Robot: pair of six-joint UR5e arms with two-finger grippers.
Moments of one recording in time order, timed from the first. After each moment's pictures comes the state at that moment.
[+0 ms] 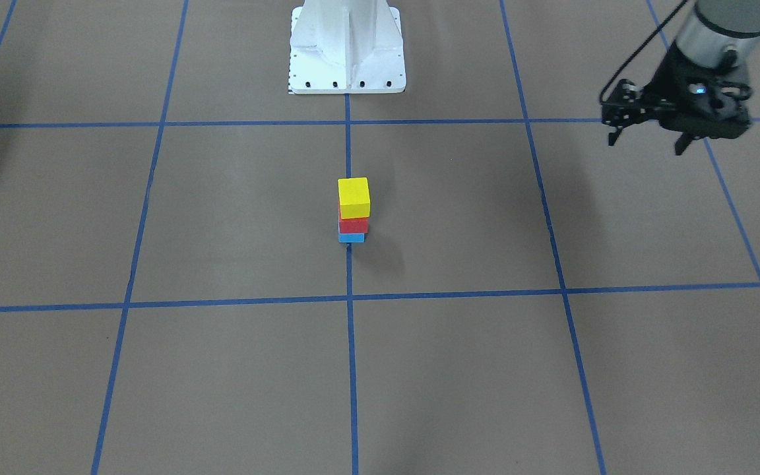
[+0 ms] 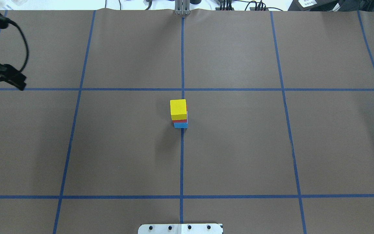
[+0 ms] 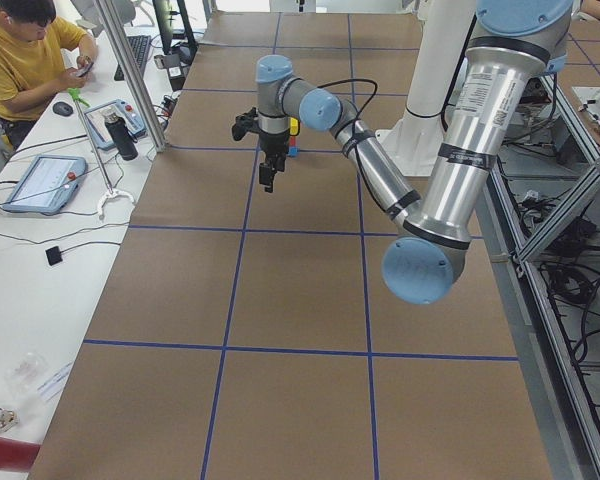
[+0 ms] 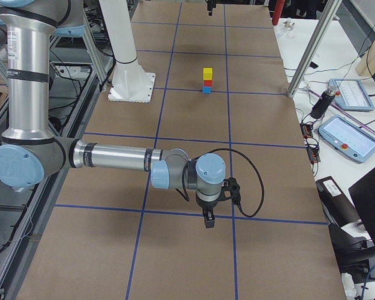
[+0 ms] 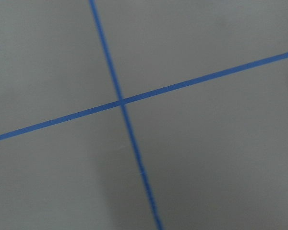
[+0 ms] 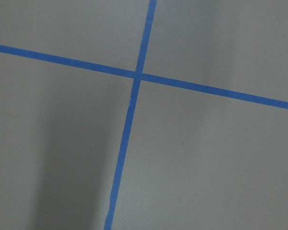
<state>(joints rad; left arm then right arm) -1.12 -1.79 -2.15 -1.17 -2.15 -0.31 1.56 -1.66 1.61 -1.48 2.31 -0.15</state>
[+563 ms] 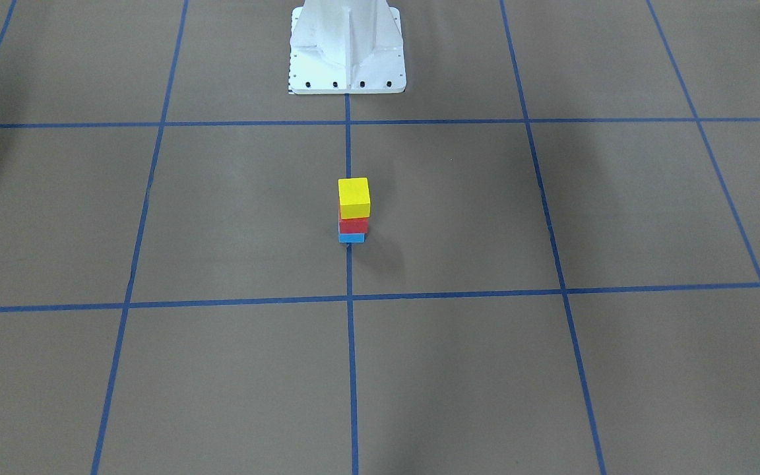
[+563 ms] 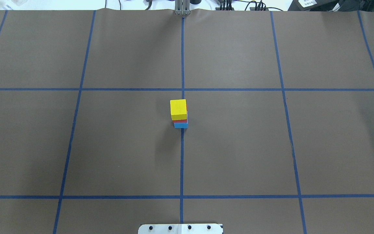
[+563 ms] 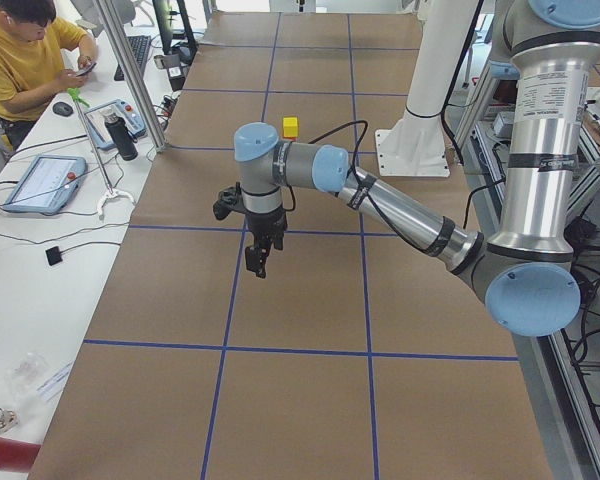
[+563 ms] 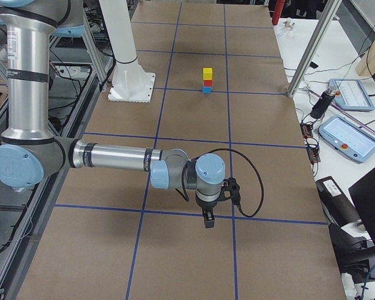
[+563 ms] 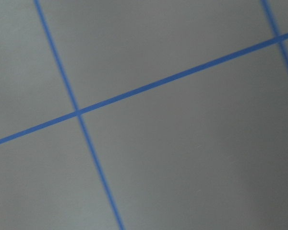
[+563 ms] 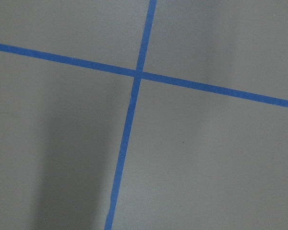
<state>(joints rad) -1.44 -1.57 -2.01 -1.18 -2.17 0.21 1.56 -1.66 1.61 -1.48 2.31 -0.15</state>
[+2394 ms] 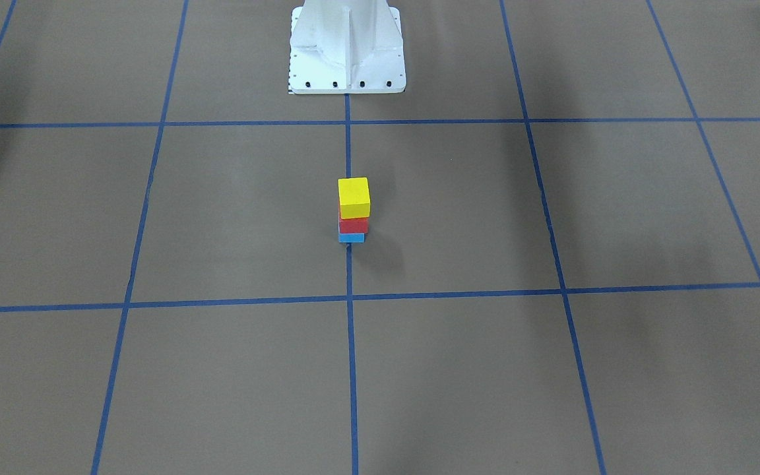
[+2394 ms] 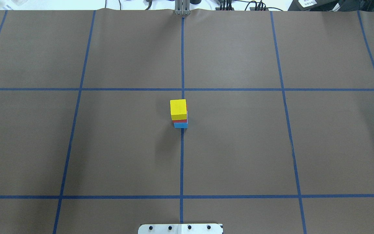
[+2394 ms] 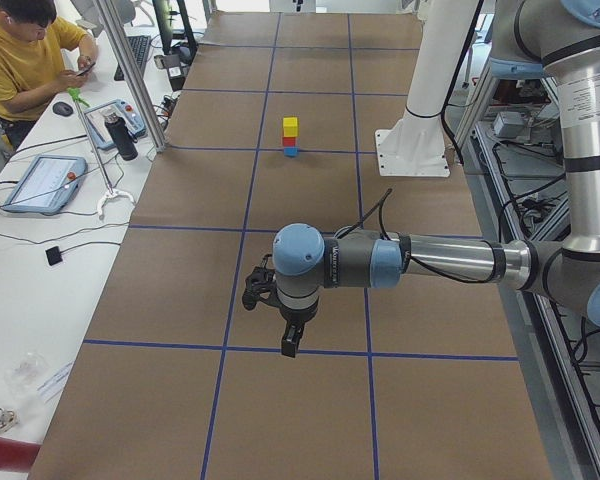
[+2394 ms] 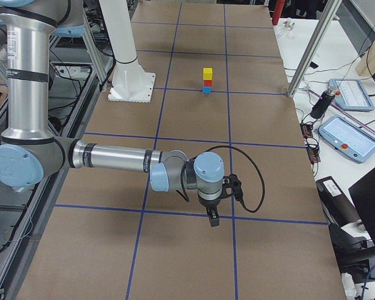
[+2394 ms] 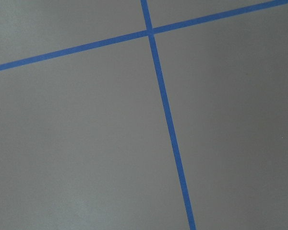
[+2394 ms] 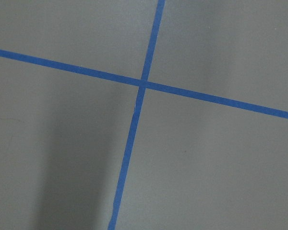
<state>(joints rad) -1.60 -1.35 -1.87 -1.51 -2.32 0.25 1.56 -1.66 1.60 -1.35 2.31 -0.15</state>
